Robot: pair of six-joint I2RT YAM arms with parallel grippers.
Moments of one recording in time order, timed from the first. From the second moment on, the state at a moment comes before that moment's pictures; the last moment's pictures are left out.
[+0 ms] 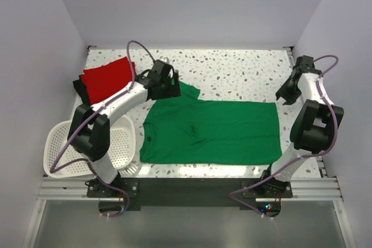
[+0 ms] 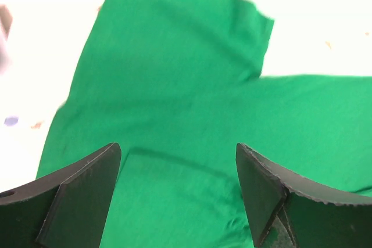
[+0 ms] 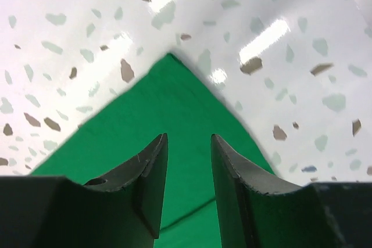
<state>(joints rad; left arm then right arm) -0.53 1.69 1.27 -0.50 -0.12 -0.61 -0.30 1.75 1.39 -0.85 0.09 0.46</state>
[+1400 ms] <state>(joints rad) -0.46 1.87 1.45 -0.47 -0.01 -0.56 -0.30 2.03 1.46 -0.70 0.03 0.38</state>
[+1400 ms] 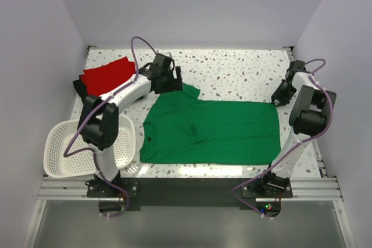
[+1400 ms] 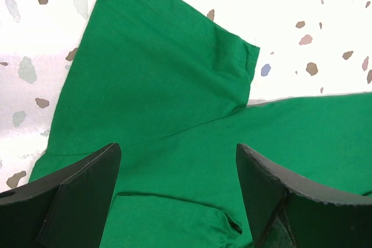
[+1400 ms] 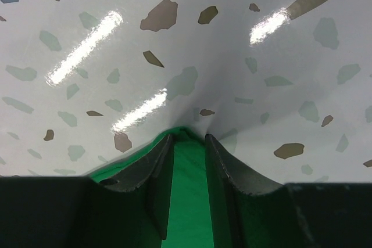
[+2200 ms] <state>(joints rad) -0.43 2.22 1.80 -0.45 -0.12 -0.41 -0.30 2.04 1.47 -0.69 0.02 0.36</state>
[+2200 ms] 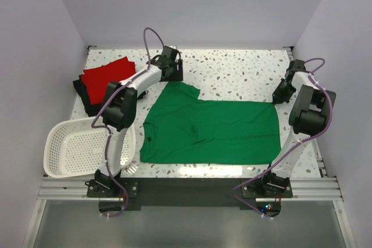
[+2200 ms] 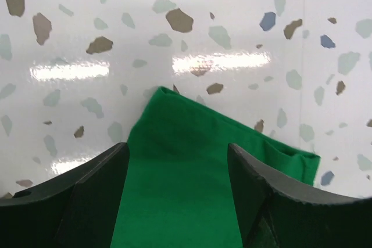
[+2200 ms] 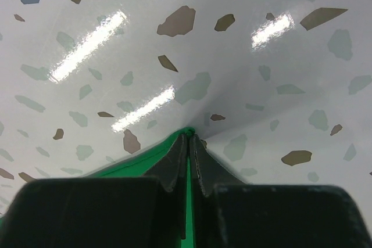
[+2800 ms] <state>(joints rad) -0.39 2.36 1.89 -0.40 -0.18 -0.30 -0.30 2.04 1.46 -0.69 0.01 0.36</state>
